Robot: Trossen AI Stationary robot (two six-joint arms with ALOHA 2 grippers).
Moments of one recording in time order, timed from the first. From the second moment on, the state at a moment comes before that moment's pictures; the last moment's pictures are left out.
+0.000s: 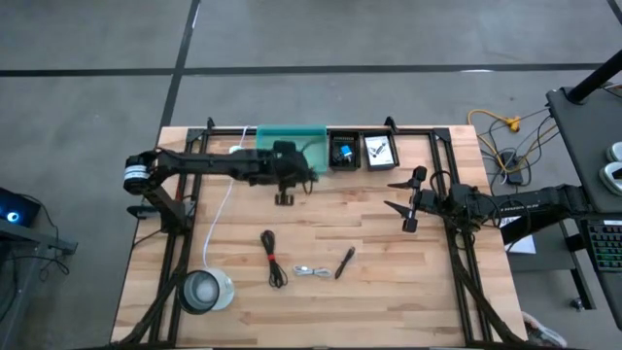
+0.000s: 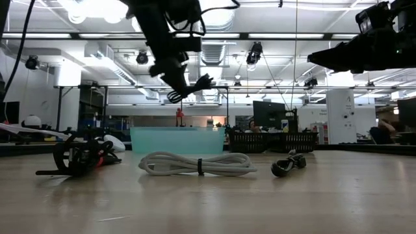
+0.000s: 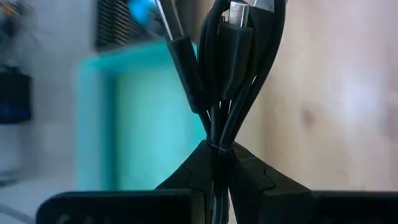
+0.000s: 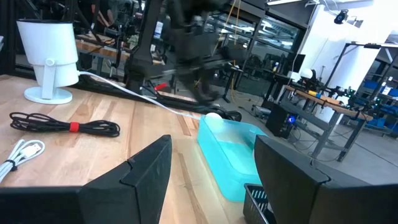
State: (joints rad) left arm 0.19 1.62 1.30 -0.68 -0.35 0.37; right arm 0.00 0.44 0.01 0.48 0.21 -0.27
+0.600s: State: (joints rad) left arm 0.43 1.62 1.29 -0.59 -0.34 0.45; right arm 0.00 0.44 0.01 0.48 0.21 -0.27
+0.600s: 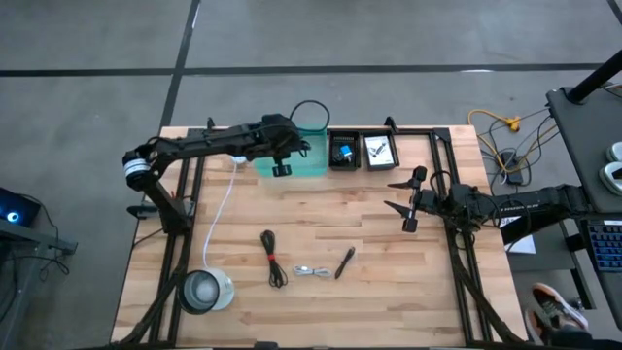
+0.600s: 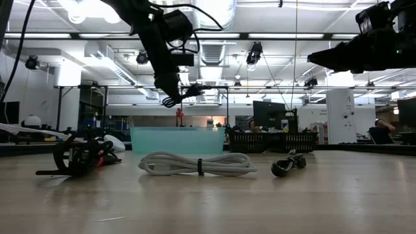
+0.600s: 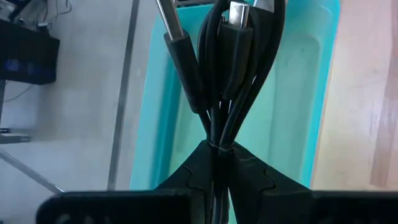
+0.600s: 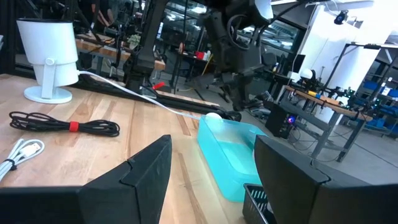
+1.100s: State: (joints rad) left arm 0.47 1.62 1.20 -0.58 -0.31 0.45; right arm 0.00 0.44 0.01 0.48 0.21 -0.27
